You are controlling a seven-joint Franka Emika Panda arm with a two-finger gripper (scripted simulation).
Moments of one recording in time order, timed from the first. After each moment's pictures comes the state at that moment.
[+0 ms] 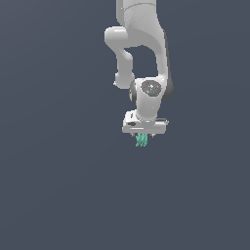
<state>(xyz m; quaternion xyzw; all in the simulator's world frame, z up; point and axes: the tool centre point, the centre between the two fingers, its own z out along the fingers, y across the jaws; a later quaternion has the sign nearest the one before) -0.058 0.088 0.069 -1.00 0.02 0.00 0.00</state>
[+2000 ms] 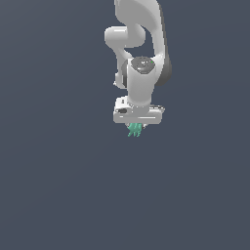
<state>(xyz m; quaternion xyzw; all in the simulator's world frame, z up) -0.055 0.051 0.148 -1.00 0.02 0.00 0.00</state>
